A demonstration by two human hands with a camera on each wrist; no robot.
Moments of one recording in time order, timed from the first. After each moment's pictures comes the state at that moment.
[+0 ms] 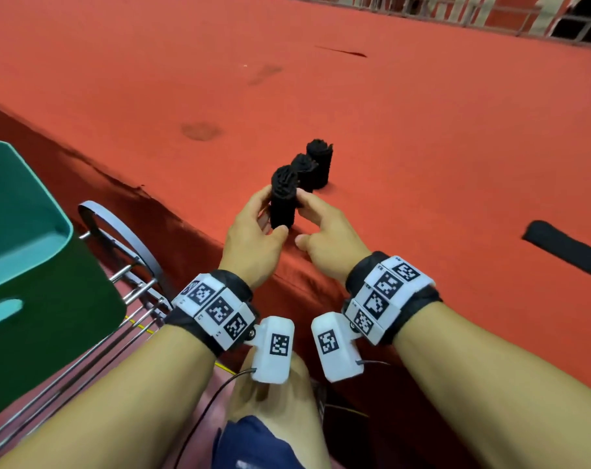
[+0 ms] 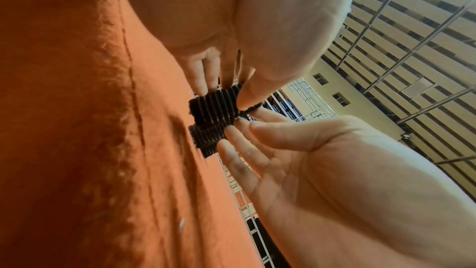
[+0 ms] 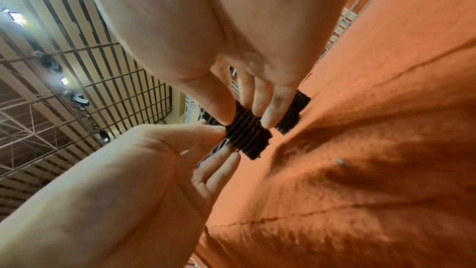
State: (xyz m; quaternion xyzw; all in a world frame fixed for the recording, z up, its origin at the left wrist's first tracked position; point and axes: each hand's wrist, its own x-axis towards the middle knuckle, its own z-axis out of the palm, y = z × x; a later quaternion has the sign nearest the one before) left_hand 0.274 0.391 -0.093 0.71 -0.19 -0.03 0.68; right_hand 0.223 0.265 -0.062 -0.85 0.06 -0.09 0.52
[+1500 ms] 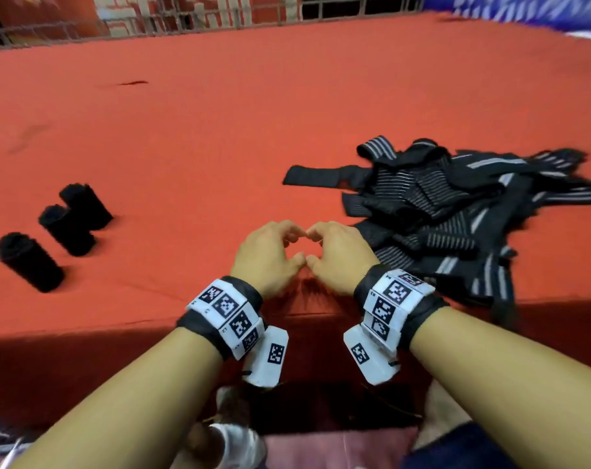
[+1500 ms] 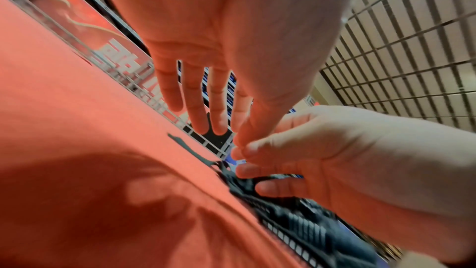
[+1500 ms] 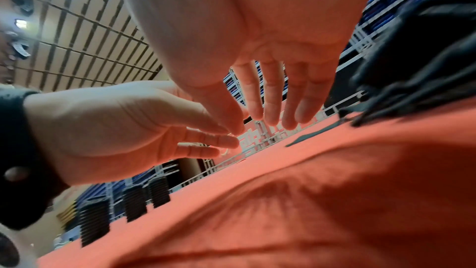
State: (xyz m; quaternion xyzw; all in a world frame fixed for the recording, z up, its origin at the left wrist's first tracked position) left_hand 0.051 0.178 -0.062 0.79 -0.54 -0.10 0.29; right_hand -0.076 0.099 -0.054 -0.89 0.37 -0.13 0.23
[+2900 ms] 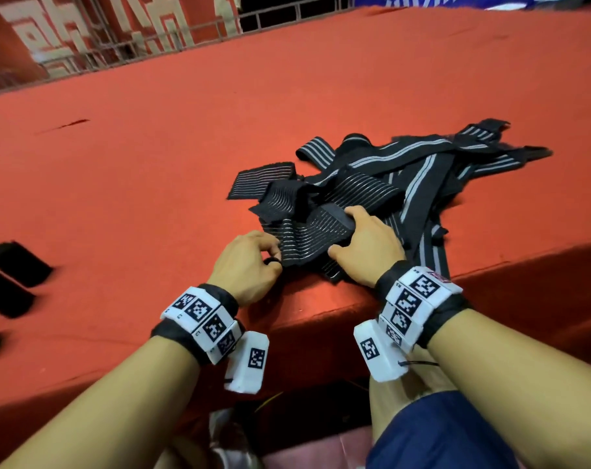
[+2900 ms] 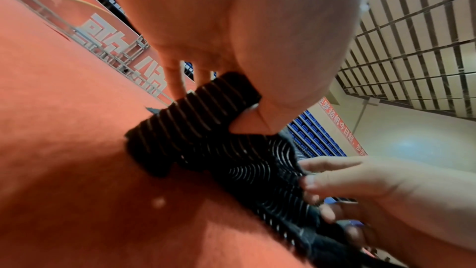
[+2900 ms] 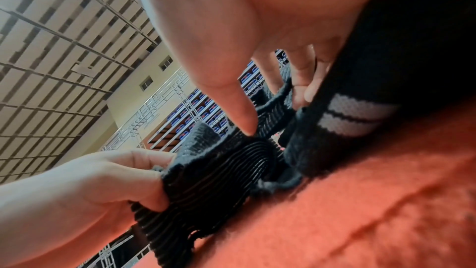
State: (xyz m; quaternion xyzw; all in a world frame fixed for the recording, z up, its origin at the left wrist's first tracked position) left_hand 0.010 0.127 -0.059 0.75 -0.62 -0.12 0.20; right_hand -0.181 0.042 -0.067 -0.76 0.54 -0.22 0.27
